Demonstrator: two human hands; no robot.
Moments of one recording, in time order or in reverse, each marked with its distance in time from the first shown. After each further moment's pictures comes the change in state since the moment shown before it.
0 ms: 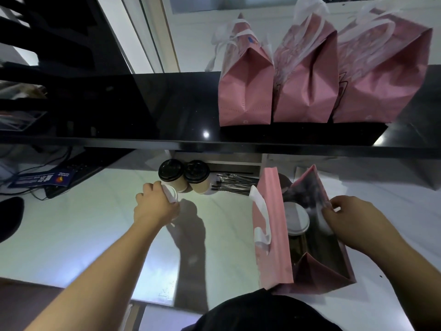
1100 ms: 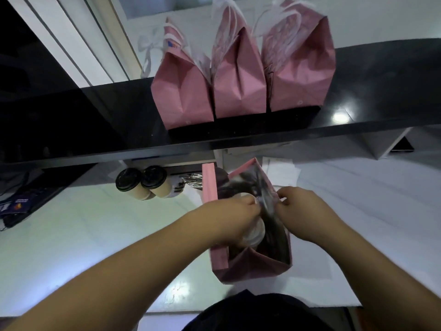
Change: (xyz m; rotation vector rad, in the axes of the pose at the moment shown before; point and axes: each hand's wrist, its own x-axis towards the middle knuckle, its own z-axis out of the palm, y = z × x) left_hand -0.167 0.233 0.008 0.525 -0.387 1.220; right_hand -0.023 0.030 -0.019 0.163 -0.049 -0.076
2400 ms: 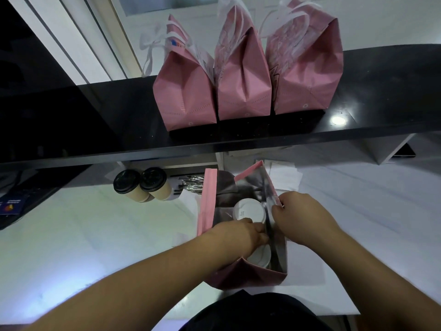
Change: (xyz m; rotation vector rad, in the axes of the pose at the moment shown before) left_hand 0.024 -0.011 0.062 0.122 -0.047 0.244; right_hand 0.011 -0.017 0.010 -0.123 -0.016 0.081
